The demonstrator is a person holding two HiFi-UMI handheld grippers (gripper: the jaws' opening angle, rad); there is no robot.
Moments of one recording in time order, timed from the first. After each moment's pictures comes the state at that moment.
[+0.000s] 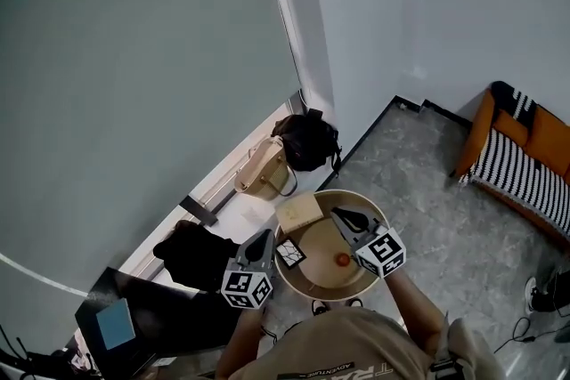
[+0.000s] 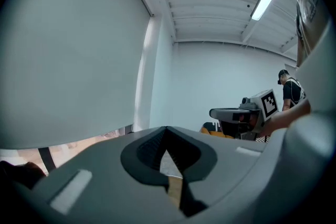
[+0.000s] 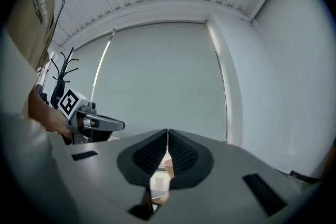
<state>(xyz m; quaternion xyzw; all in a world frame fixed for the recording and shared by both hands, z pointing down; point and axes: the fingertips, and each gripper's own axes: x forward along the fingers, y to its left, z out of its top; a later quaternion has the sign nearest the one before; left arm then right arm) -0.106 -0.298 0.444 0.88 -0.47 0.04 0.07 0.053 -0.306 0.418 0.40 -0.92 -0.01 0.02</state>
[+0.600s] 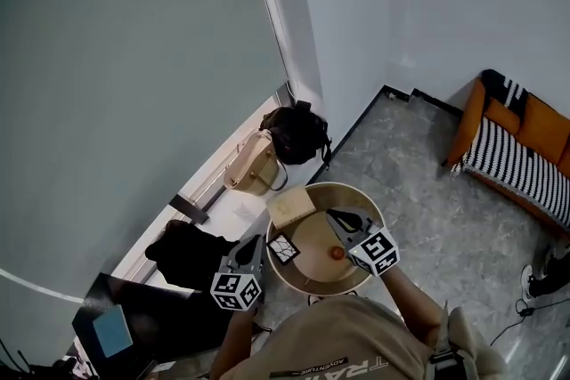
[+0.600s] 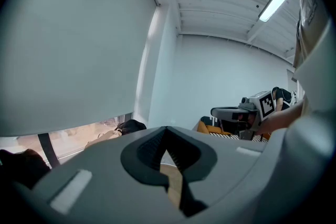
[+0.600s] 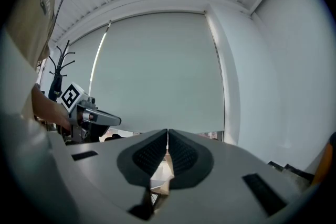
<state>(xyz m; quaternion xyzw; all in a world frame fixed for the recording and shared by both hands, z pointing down) -0.125 -0.295 0.483 0.88 -0.46 0.06 0.12 0.052 -0.305 0.459 0.40 -0.91 0.01 0.06</state>
